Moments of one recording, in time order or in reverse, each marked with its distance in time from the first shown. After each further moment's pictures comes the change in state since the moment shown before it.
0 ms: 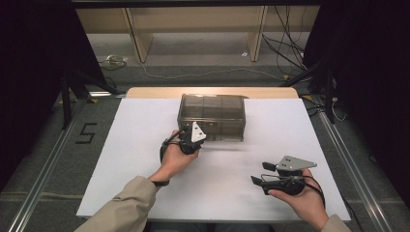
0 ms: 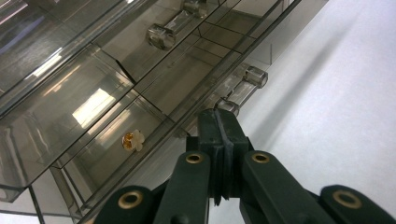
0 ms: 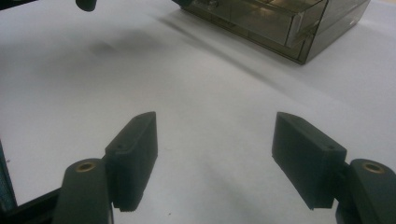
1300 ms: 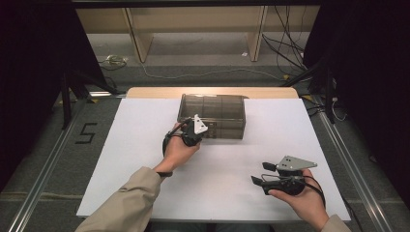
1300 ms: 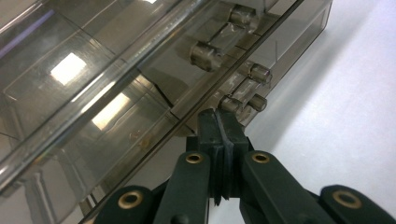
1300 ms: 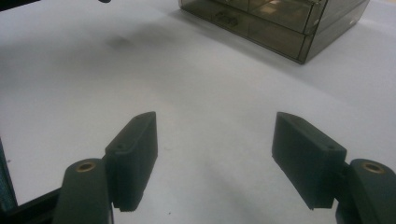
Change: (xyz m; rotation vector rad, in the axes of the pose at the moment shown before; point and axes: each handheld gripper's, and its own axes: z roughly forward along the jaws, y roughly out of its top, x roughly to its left) left arm 0.016 0.012 0.017 0.020 0.042 0.000; right arm -0.001 0.000 0.000 -0.001 0.001 0.002
